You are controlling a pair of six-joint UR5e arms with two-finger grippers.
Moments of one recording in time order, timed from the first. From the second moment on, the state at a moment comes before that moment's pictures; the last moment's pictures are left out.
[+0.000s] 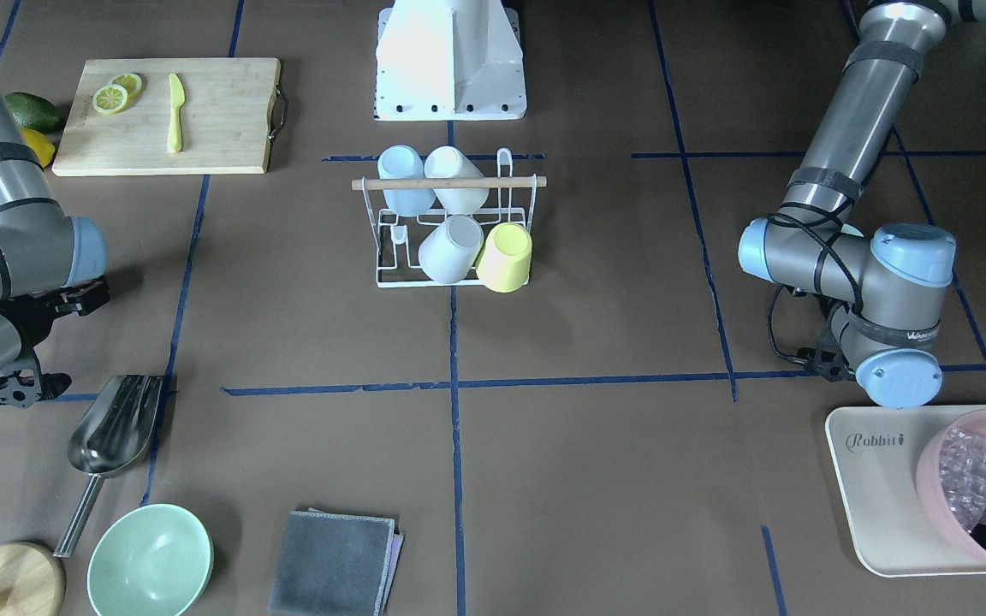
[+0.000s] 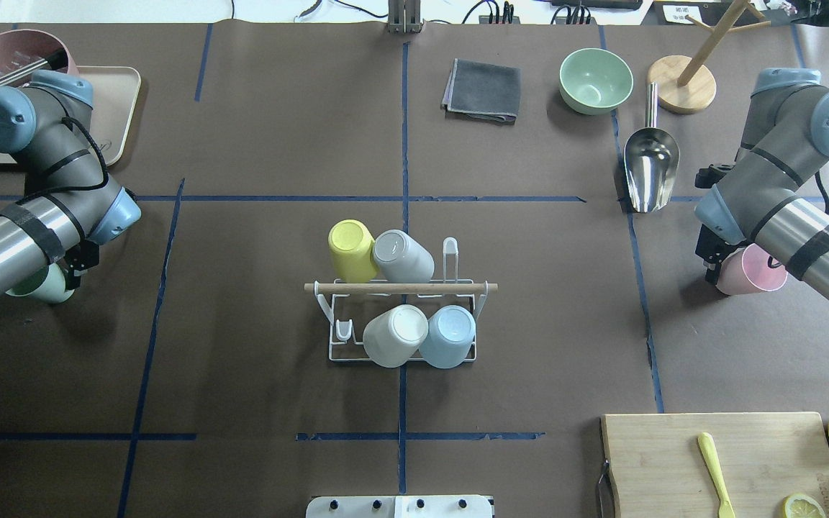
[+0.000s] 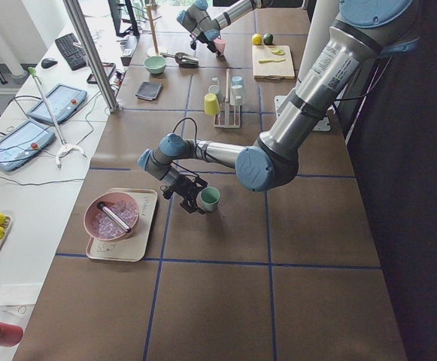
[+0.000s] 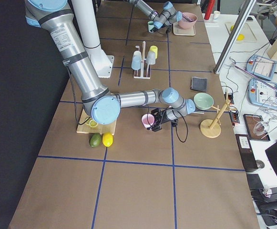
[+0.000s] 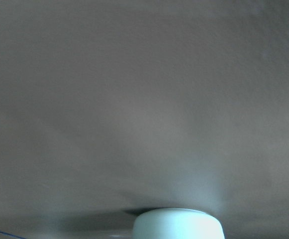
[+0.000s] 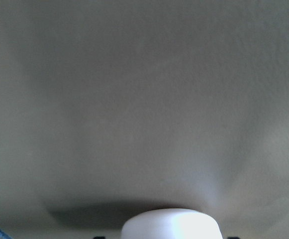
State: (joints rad) left arm -0.94 -2.18 -1.03 -0.85 -2.27 0.24; right arm 1.01 -1.10 1.17 -2.27 2.50 -0.20
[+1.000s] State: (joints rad) left arm -0.94 -2.20 -1.06 -0.71 -2.31 0.24; right arm 1.10 -1.03 1.33 -2.36 2.45 -0.21
